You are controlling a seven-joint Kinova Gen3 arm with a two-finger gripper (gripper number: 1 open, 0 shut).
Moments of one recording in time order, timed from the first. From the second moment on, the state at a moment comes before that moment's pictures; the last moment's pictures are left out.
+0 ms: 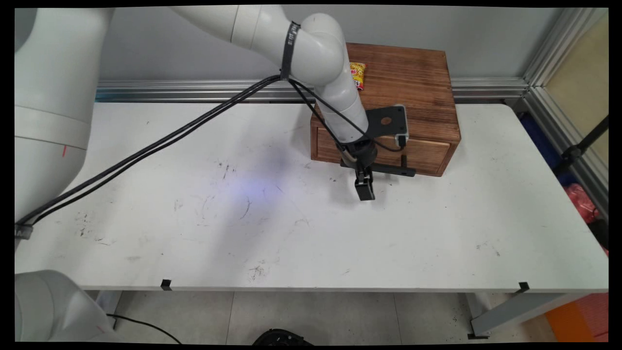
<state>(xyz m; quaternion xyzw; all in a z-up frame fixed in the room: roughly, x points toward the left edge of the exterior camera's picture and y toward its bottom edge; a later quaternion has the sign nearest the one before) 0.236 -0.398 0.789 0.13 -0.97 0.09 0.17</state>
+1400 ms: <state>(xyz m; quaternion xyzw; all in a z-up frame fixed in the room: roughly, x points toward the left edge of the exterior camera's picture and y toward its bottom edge) 0.225 -0.345 0.782 0.07 -0.98 0.05 0.15</state>
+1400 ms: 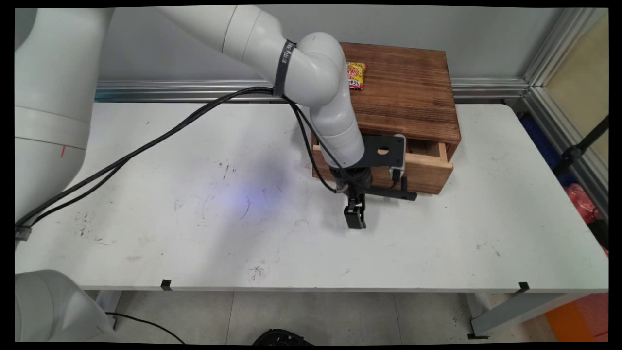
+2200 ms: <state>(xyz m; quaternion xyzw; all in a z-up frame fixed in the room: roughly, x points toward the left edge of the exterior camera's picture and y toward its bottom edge) 0.221 -0.292 0.789 0.05 -0.99 0.03 0.15</state>
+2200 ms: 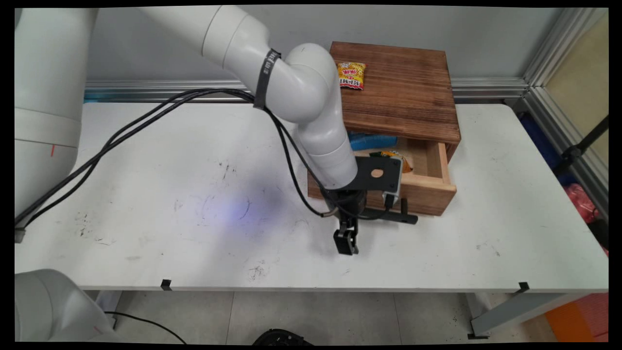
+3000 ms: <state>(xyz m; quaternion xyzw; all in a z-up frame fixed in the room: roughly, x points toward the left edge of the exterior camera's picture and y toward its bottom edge) 0.211 -0.243 0.795 0.04 -0.99 0.01 0.16</state>
